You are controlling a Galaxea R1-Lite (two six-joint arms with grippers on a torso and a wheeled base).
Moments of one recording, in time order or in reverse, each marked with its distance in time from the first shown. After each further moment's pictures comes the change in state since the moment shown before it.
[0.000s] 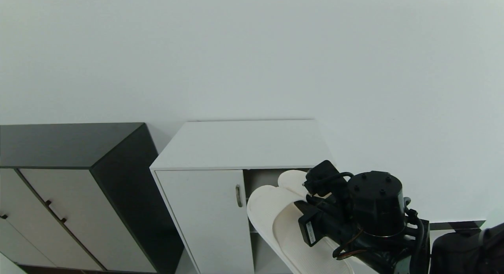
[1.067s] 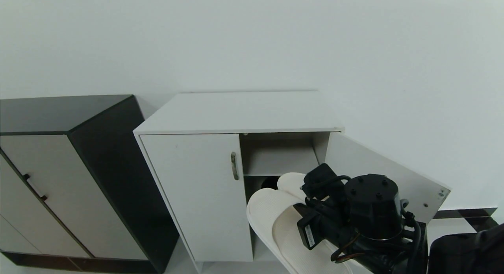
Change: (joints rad) left arm 0.000 0.000 0.000 0.000 0.000 0.000; right arm 0.007 0.010 0.004 0.000 -0.001 0.000
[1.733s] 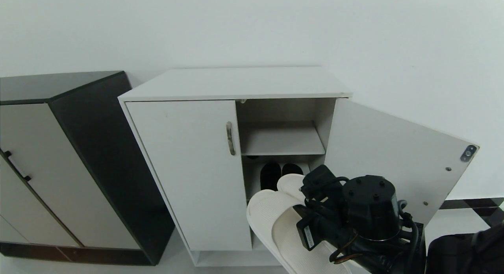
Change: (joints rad) left arm 0.000 0.000 0.000 0.000 0.000 0.000; right arm 0.000 0.009 0.000 0.000 0.000 0.000
